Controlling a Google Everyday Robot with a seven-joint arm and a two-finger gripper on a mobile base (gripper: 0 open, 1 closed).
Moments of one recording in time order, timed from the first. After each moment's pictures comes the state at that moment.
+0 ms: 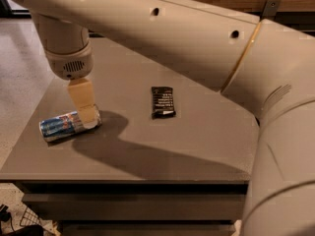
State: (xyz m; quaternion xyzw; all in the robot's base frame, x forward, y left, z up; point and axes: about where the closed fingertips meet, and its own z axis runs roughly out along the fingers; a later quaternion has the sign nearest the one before) arm 0.518 0.173 0.890 -0.84 0.53 -0.03 0.09
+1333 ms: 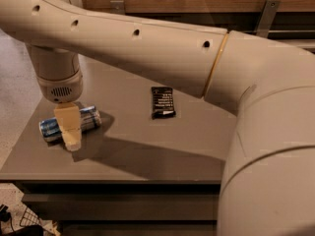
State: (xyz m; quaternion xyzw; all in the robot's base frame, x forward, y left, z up) arm 0.496 0.204 0.836 -0.81 0.58 0.02 0.06
